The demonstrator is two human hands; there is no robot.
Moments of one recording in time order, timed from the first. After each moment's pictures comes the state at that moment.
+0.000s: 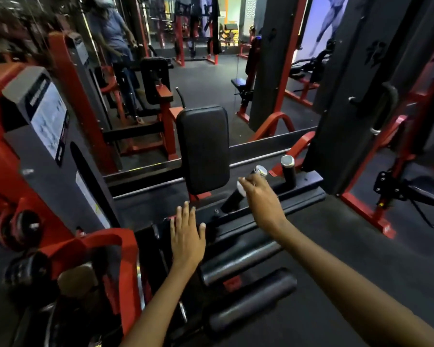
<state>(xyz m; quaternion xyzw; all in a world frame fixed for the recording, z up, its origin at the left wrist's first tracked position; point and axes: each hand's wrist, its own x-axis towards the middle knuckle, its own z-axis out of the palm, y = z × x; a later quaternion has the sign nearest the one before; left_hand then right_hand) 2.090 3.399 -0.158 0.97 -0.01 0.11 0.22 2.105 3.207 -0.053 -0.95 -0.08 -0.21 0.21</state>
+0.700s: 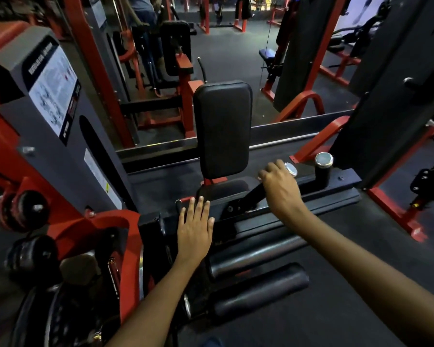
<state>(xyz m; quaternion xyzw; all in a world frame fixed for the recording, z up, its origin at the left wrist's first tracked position) 2.131 3.407 -0.202 0.99 -0.03 0.09 0.12 2.174 3.207 -0.061 -0.97 -0.17 -0.15 0.02</state>
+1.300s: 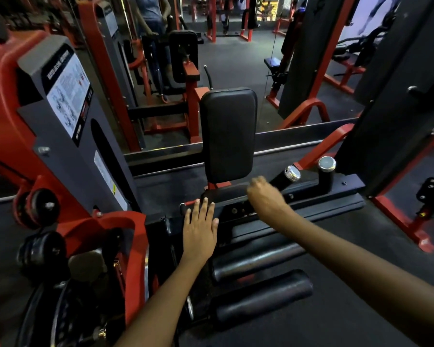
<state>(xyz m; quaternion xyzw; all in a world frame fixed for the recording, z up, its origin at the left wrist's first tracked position) 2.132 3.405 -0.205 0.99 -0.03 0.11 0.10 2.172 3.236 -0.069 -0.97 -0.23 0.02 -0.10</state>
